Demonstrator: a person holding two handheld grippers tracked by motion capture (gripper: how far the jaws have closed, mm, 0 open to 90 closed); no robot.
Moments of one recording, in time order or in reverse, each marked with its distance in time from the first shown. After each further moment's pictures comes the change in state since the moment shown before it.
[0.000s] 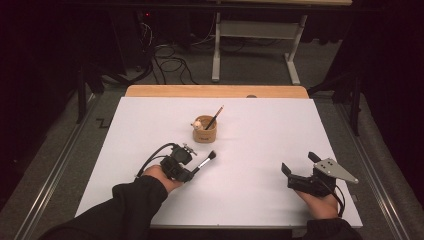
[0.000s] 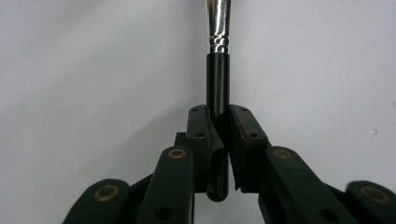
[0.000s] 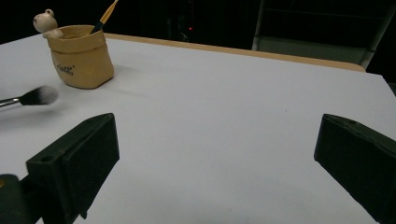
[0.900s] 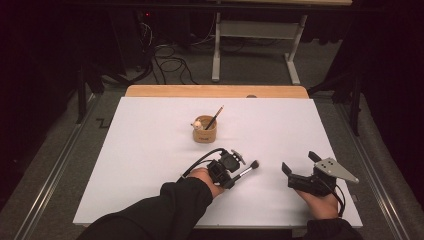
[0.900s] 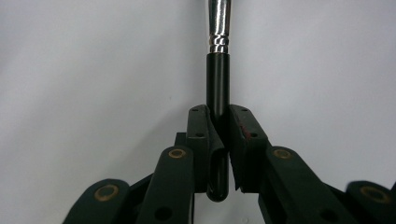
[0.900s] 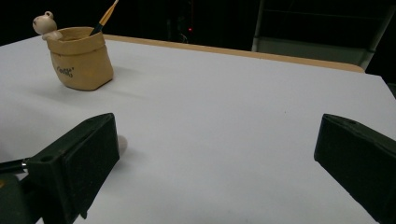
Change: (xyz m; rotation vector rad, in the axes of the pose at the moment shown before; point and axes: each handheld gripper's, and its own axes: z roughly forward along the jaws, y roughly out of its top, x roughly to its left) left arm -0.095 0.070 0.036 0.036 -0.056 0.181; right arm -0.001 0.001 0.000 -0.004 0.000 0.003
